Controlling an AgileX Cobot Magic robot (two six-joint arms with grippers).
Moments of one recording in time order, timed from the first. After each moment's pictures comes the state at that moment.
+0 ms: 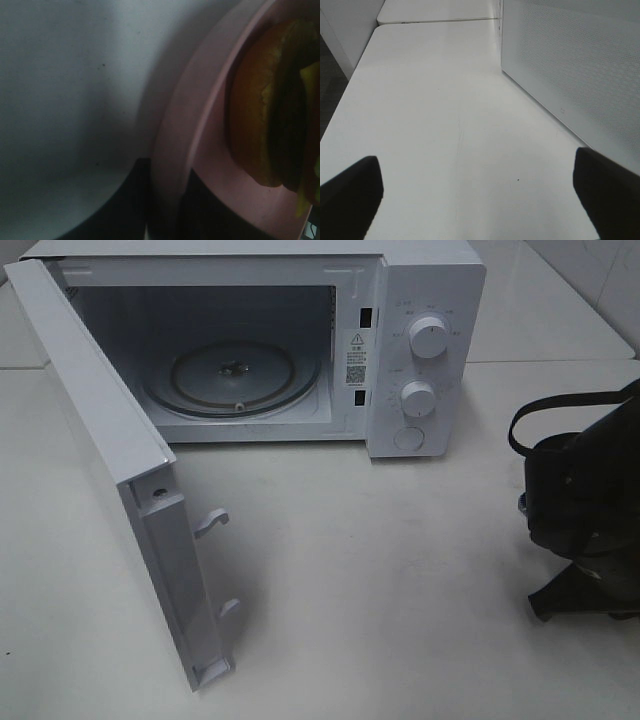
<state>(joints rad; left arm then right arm) 0.07 0.00 -0.50 -0.08 1.05 0.11 0.51 1.88 -0.66 -0.92 0.86 1.23</state>
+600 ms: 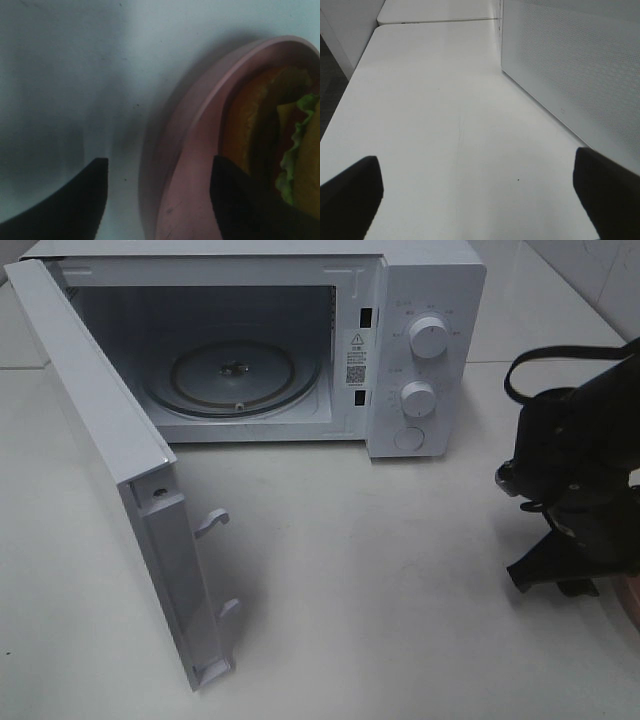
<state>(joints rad) 0.07 0.00 -0.50 -0.08 1.05 0.11 0.49 1.83 -0.78 -0.81 0.87 0.98</state>
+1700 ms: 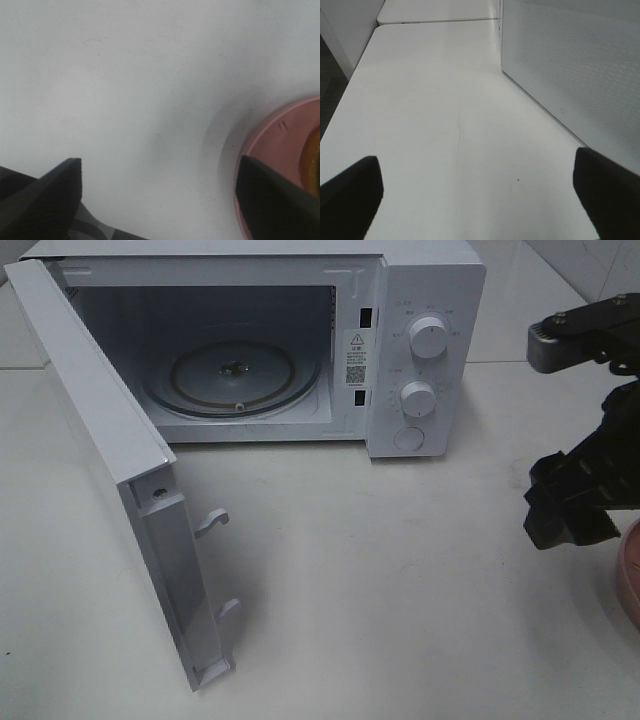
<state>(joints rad) 0.07 0.00 -0.50 -0.08 1.05 0.11 0.49 1.19 -0.81 -0.15 0.88 0.20</state>
